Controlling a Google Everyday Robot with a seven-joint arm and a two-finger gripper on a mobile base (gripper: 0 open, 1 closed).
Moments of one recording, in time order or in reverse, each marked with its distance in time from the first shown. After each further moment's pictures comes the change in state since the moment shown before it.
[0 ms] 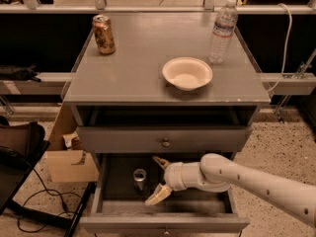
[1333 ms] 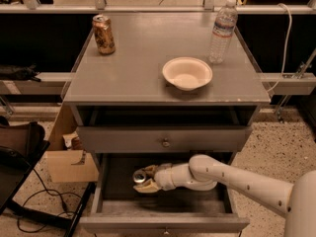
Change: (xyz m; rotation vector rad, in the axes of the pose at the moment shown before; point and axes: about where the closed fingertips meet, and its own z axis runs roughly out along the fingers) arm 0.009 -0.003 0.055 -0.071 -0.076 0.022
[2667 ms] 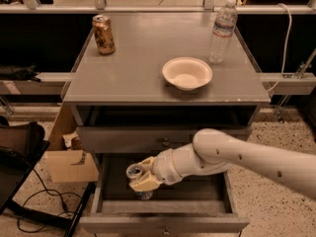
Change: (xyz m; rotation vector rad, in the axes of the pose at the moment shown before) arm -0.145 0.075 -0.077 -0.123 0.139 0.120
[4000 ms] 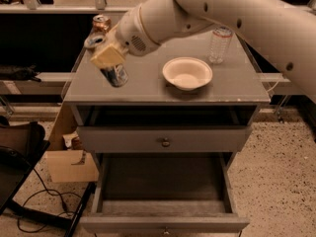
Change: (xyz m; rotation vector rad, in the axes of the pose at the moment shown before) arm -0.355 -0.062 -0.140 0.254 0.021 -0.204
